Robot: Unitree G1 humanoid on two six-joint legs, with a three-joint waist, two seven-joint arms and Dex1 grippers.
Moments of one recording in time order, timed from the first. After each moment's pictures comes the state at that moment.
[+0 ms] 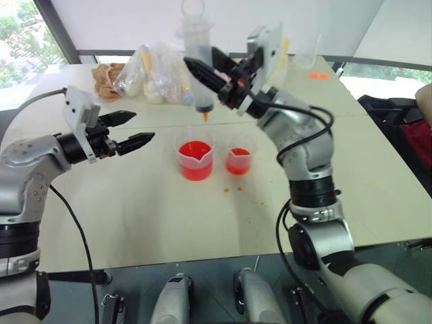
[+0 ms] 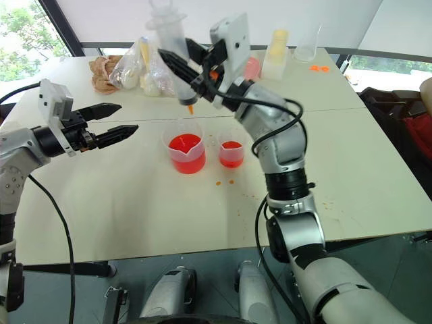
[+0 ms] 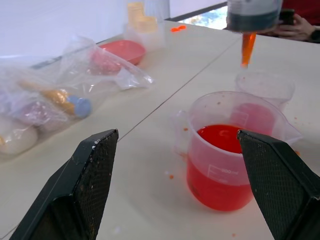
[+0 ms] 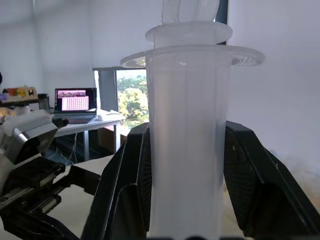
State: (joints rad) left arm -0.50 0.84 0.22 -0.08 -0.61 0.54 -0.89; right arm -0.94 -0.05 0.00 0.07 0.39 0.37 0.59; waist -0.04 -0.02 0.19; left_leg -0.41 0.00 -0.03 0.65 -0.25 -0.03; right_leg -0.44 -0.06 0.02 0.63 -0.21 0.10
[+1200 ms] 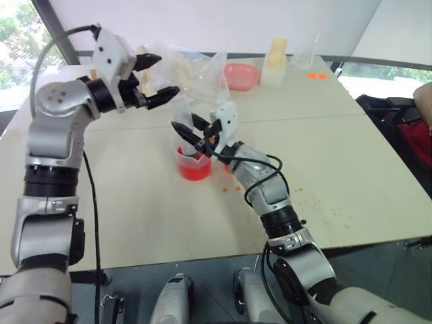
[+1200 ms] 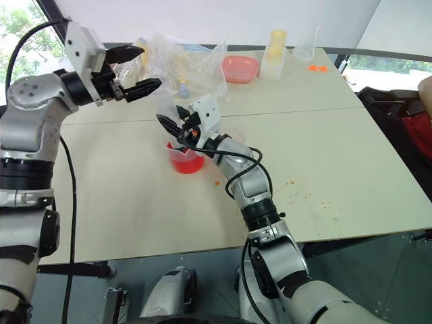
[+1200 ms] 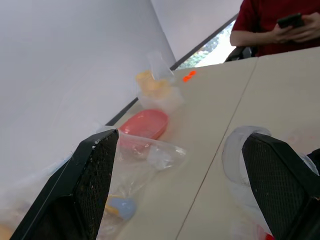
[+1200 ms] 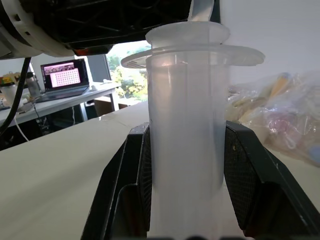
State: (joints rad) left arm -0.96 0.66 0.01 0.30 -0.28 0.17 -0.92; right arm -0.74 0.06 0.13 0.27 0.24 0.15 0.56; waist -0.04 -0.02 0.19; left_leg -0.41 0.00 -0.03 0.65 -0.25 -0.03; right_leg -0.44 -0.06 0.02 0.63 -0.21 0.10
